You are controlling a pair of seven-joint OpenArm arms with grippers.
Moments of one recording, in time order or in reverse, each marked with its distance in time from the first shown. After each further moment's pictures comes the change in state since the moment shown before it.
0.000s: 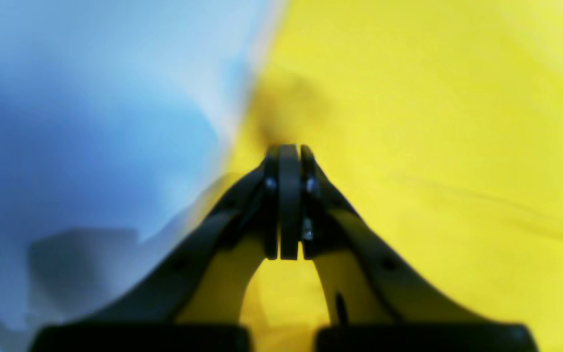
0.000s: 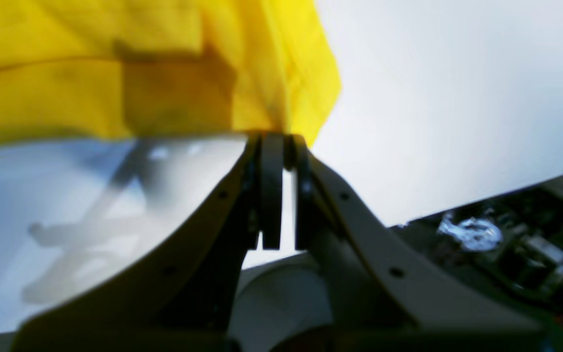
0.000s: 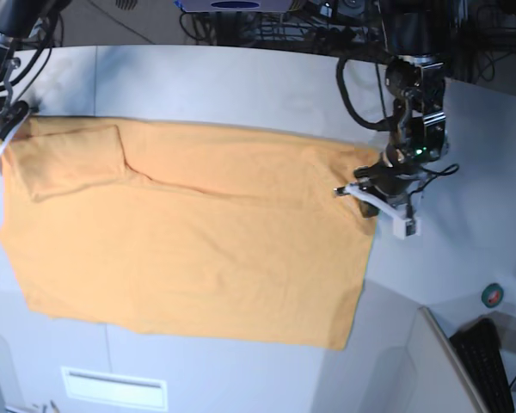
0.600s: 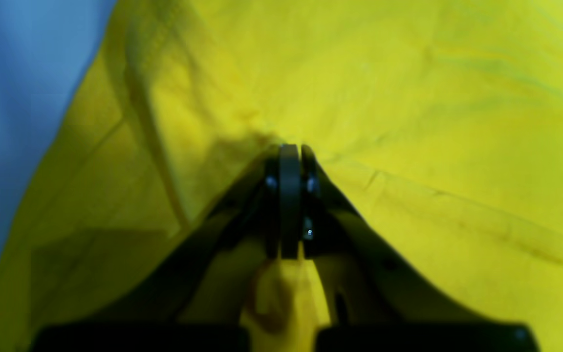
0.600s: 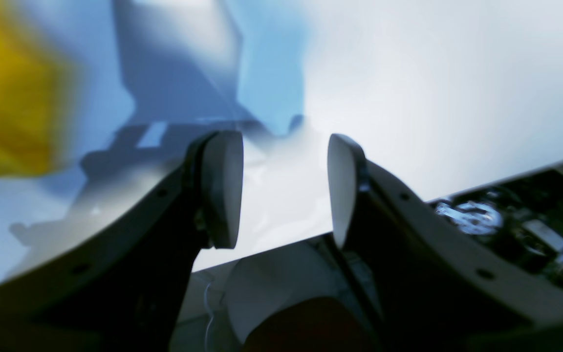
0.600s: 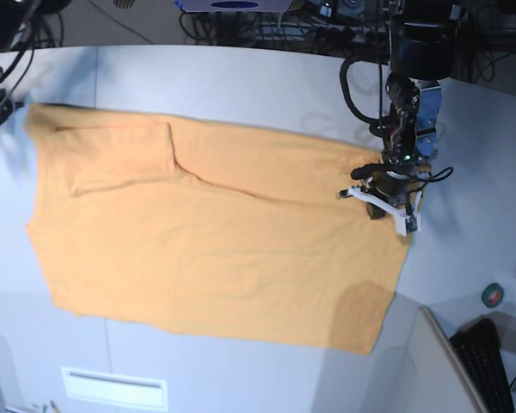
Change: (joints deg) left arm -4.5 -5.3 6.8 -18.2 -1.7 7.1 -17.0; right arm 2.2 6.0 0.2 -10.6 -0.4 -0.4 1.3
